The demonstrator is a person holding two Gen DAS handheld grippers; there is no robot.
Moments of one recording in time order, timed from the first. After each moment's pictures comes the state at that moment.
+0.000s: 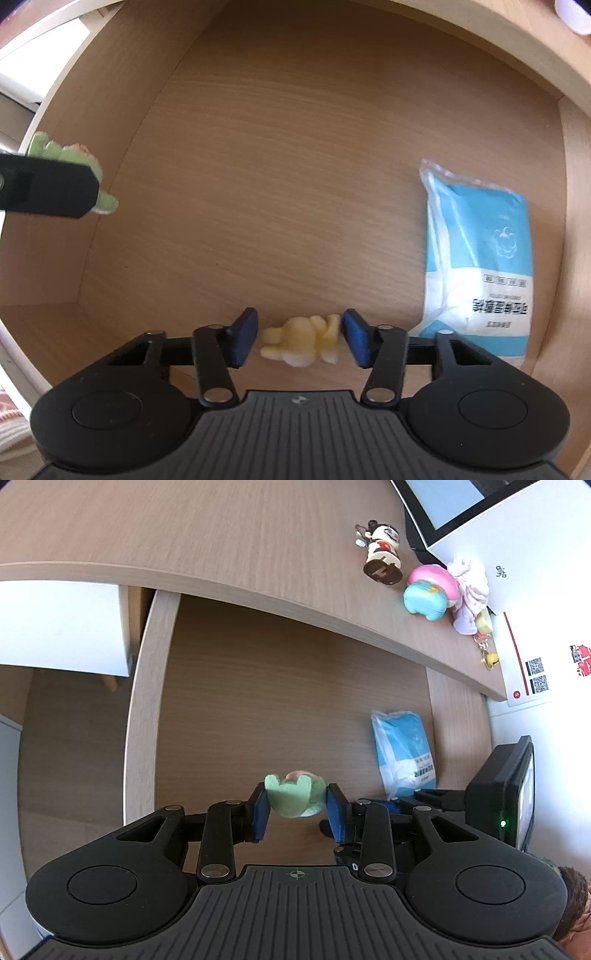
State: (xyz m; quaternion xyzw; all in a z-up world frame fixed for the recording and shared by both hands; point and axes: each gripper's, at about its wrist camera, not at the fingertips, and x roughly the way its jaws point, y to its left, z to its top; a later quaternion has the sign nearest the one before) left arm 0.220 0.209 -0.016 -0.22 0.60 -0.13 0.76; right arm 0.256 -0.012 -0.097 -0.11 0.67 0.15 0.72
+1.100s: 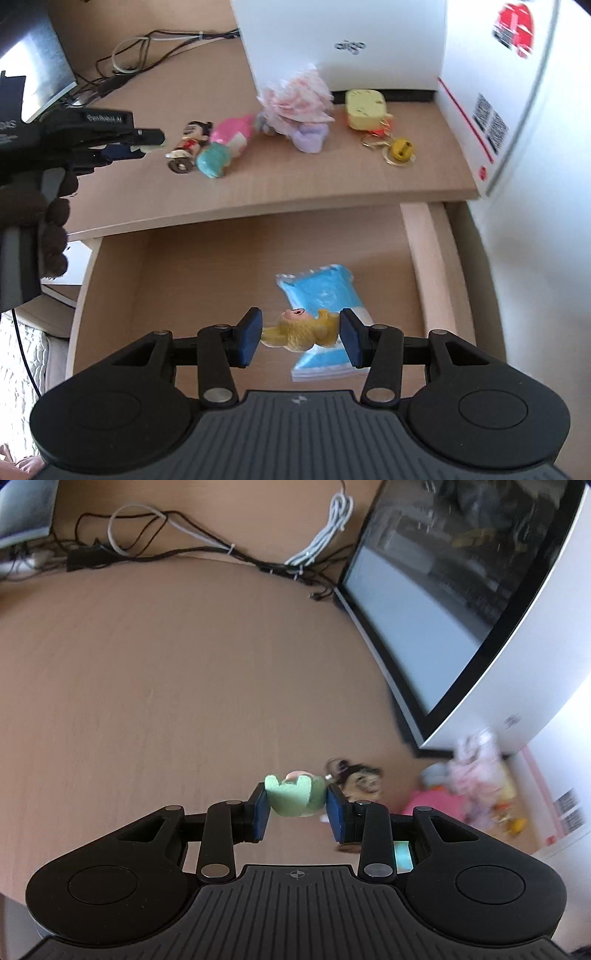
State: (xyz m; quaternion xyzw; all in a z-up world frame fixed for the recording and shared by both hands) left arm 0.337 0.166 0.027 -0.11 0.41 -0.07 0.90; right arm 0.221 -0.131 0.038 0.06 0.52 0.04 0.85
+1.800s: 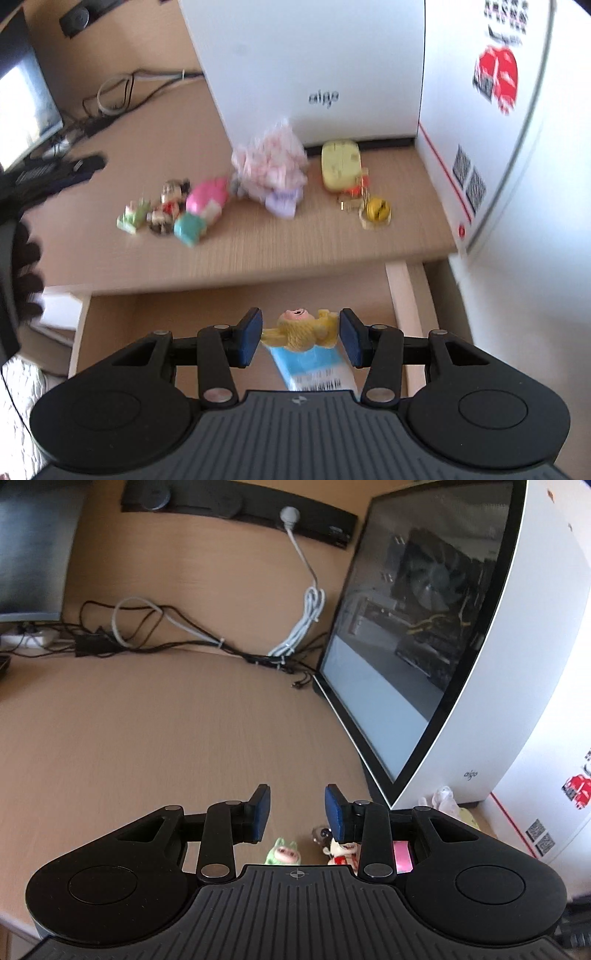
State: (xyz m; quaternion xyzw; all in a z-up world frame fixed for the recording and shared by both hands) left arm 0.288 0.196 0.082 -0.12 0.28 -0.08 0.95; right arm 0.259 -0.146 0.058 0.07 0.47 0.02 0.88
